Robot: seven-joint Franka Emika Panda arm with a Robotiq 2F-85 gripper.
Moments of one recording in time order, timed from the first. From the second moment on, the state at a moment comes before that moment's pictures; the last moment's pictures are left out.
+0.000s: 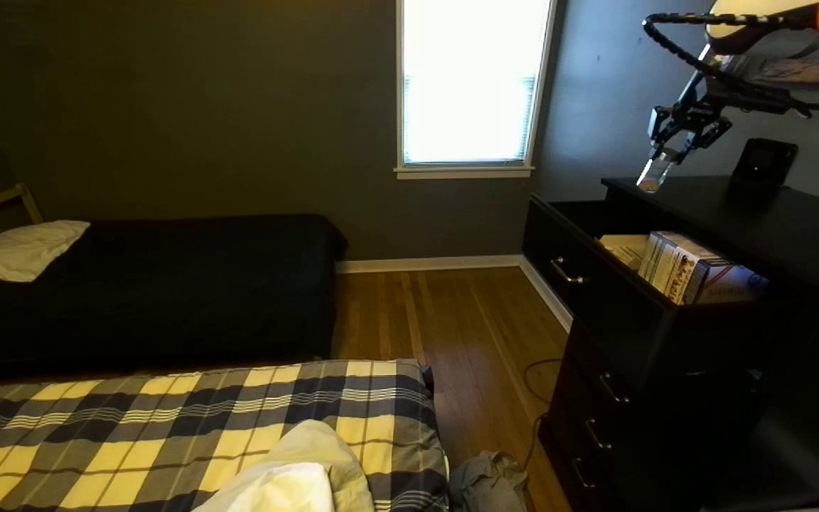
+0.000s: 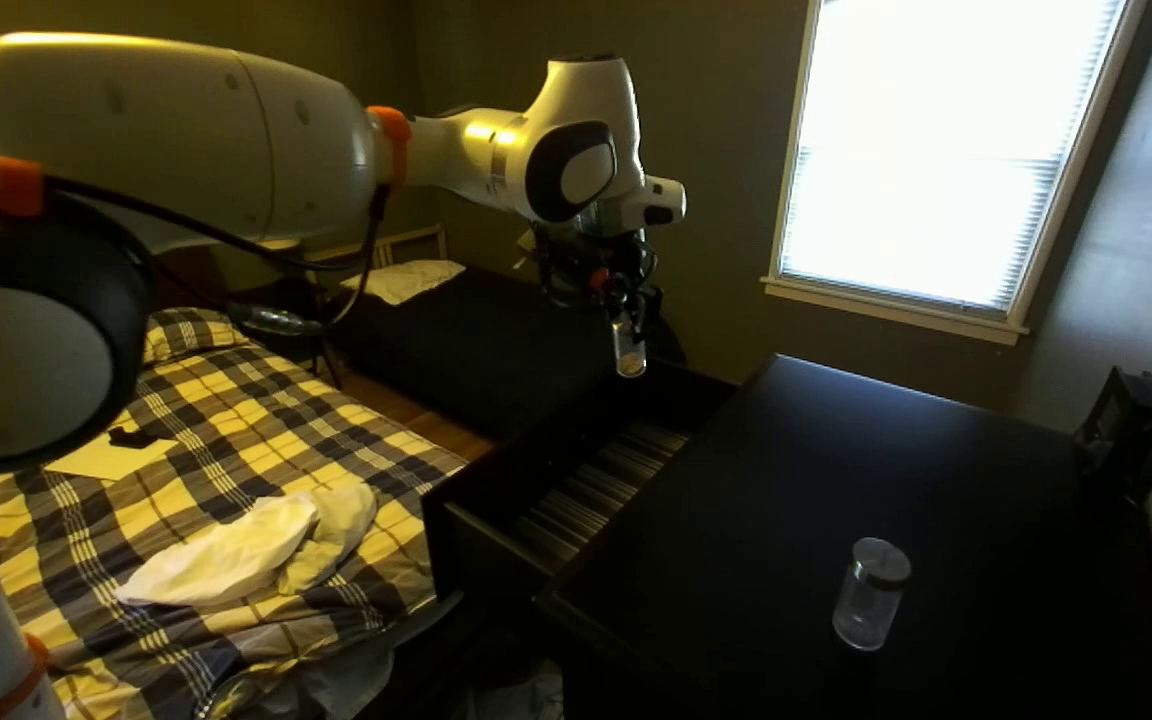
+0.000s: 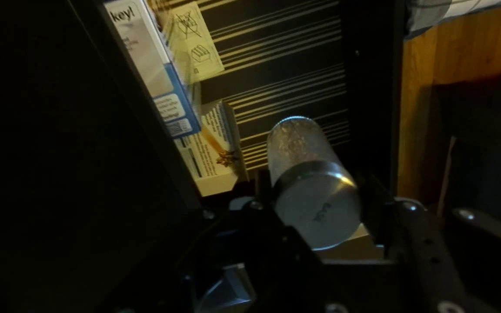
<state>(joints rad) -0.03 0.10 -0.02 -1.59 0.04 2.03 0.19</state>
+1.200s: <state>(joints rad) 0.05 0.61 0.00 -1.17 -0.07 1.99 0.13</state>
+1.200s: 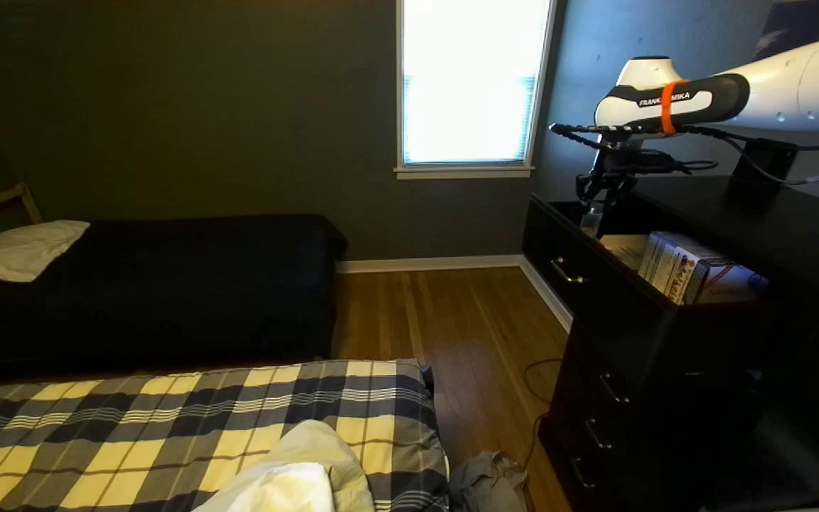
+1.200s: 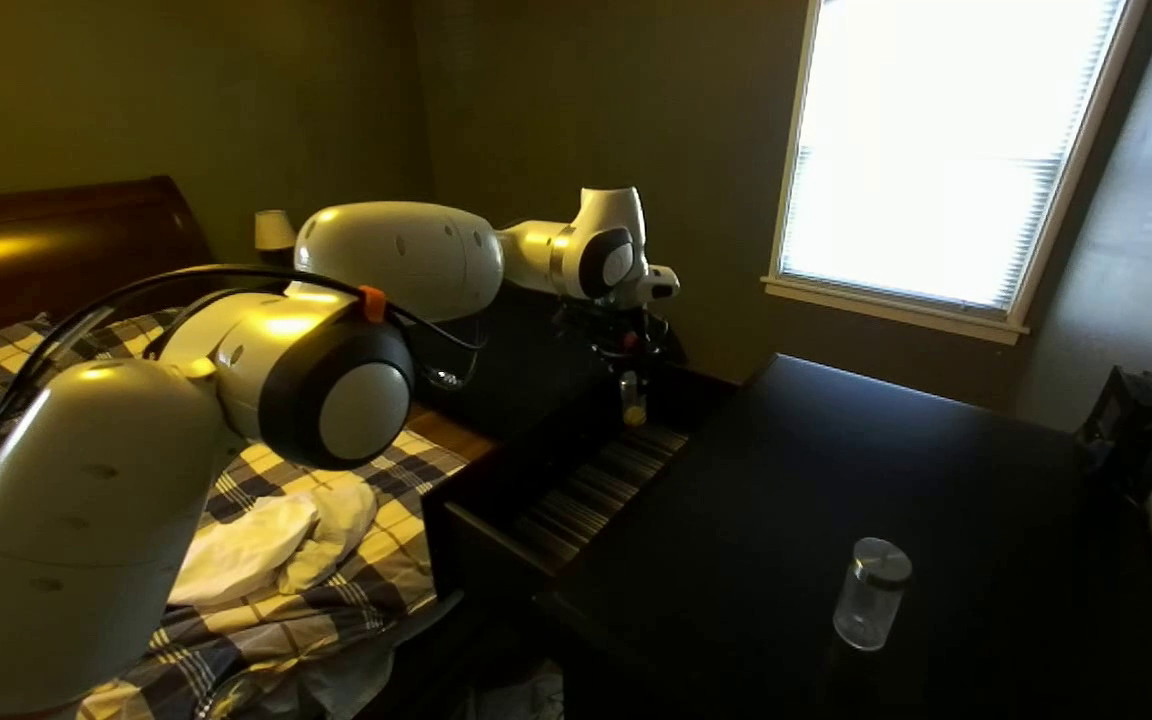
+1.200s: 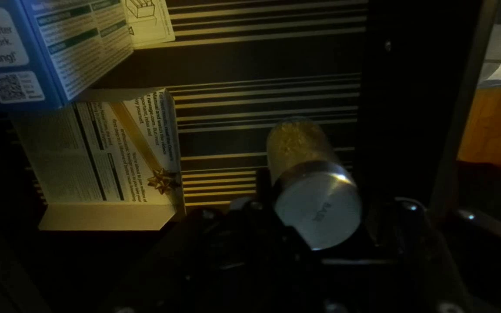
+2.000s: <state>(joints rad) 0.05 0.65 0.00 -1.15 -0.07 1.96 0.12</state>
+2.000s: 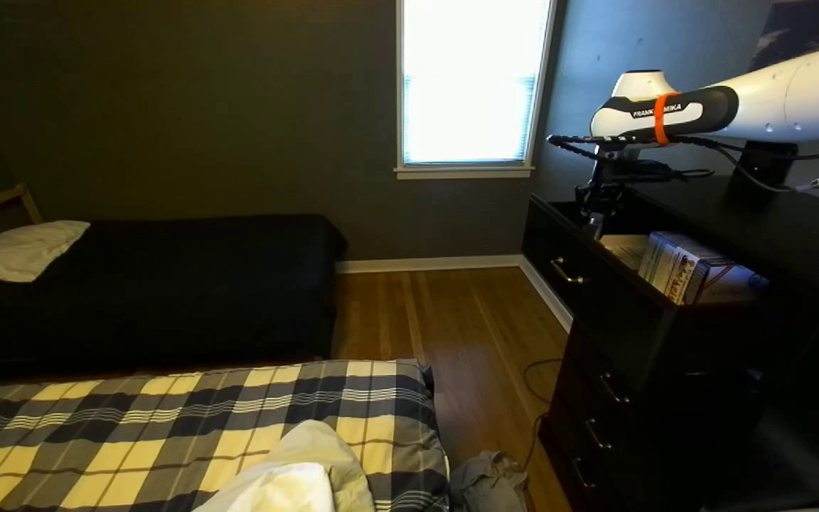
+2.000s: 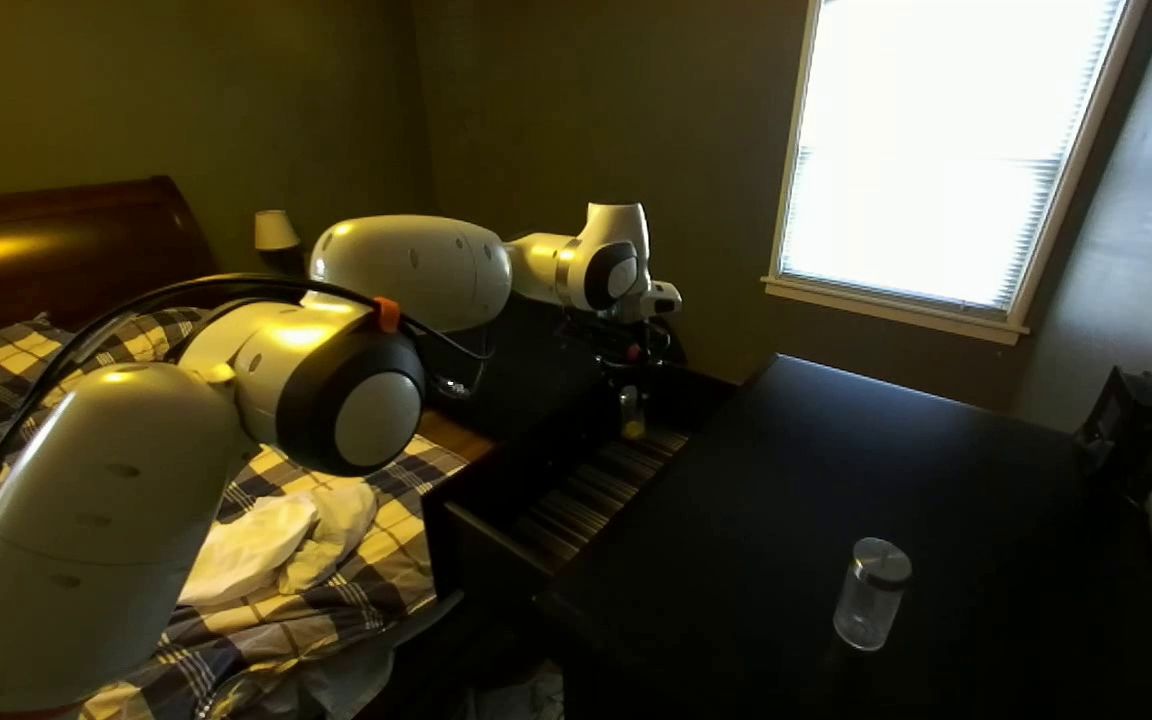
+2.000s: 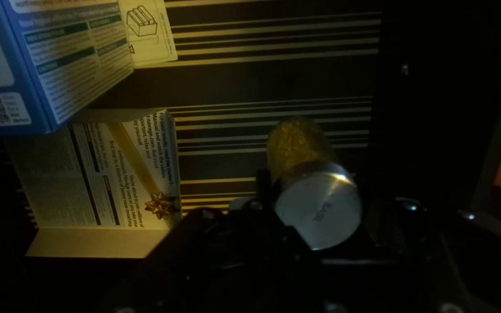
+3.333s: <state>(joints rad) 0.04 0.85 -0.01 -0.97 -0.07 1.95 -0.01</state>
